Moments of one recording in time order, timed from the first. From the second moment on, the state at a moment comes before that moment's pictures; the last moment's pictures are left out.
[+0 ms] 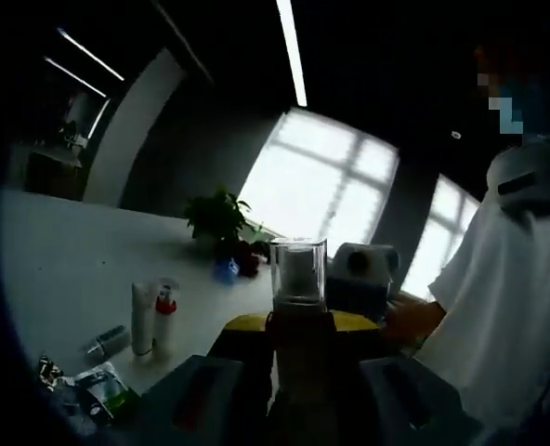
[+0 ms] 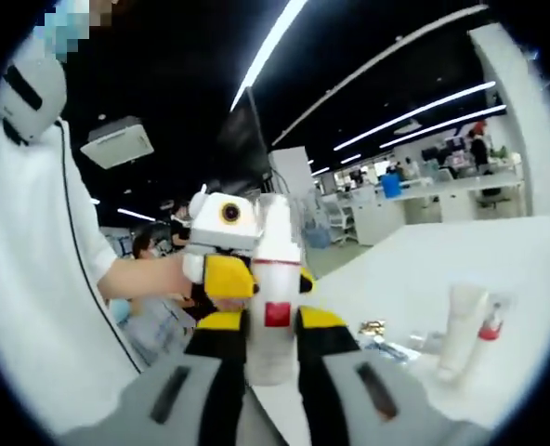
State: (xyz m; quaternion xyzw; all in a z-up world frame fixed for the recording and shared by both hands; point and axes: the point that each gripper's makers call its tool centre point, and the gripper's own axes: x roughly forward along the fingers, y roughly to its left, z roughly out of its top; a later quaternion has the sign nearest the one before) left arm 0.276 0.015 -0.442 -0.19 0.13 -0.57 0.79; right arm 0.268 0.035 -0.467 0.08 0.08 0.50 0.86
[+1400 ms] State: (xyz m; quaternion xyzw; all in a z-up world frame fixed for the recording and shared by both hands) left arm 0.296 -0.001 -0.491 -0.05 0.16 -0.50 0.85; right arm 0.277 -0.027 -0.486 -0.02 0.08 0.42 0.90
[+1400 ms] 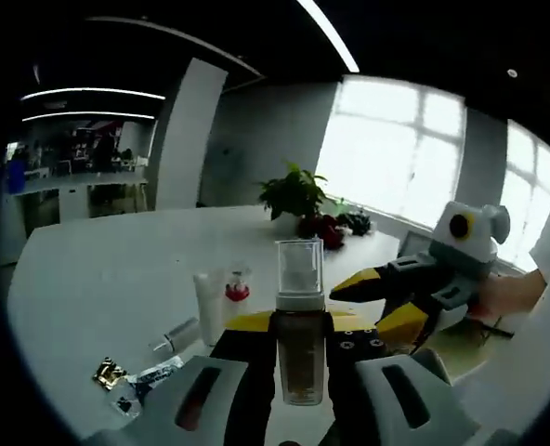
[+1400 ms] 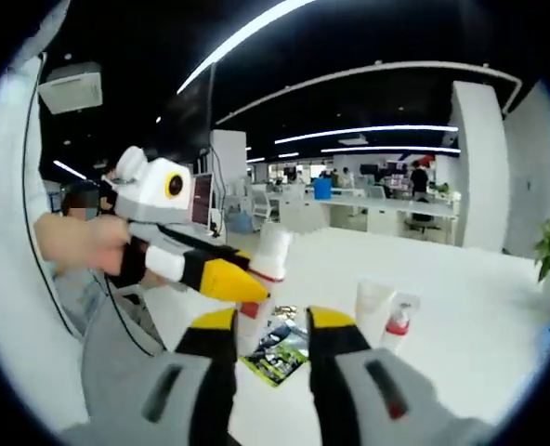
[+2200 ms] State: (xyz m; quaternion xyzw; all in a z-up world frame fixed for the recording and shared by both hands) left arm 0.291 -0.022 -0.508 -0.01 0.14 -0.60 0.79; right arm 0.305 -0.010 -0.478 0.11 0.10 0.47 0.87
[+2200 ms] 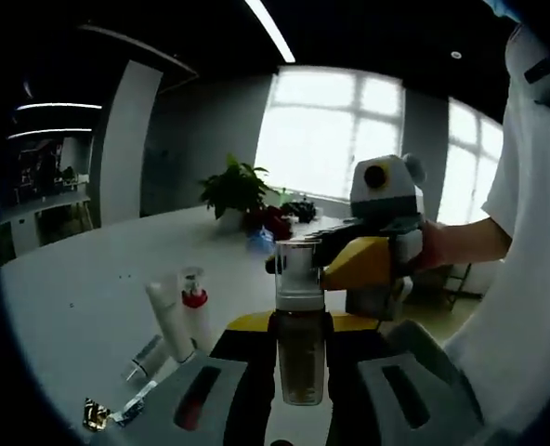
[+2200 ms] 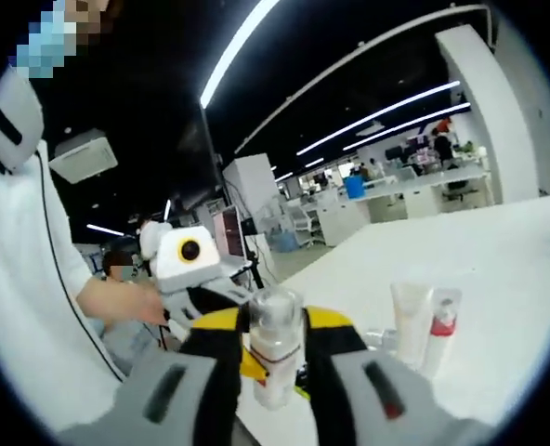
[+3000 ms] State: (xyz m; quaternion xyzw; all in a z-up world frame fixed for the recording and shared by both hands) left arm 0.320 -0.046 -0.594 0.09 0.21 -0.62 0.75; right arm 0.332 -0.021 -0.558 -0.07 0.15 0.39 0.90
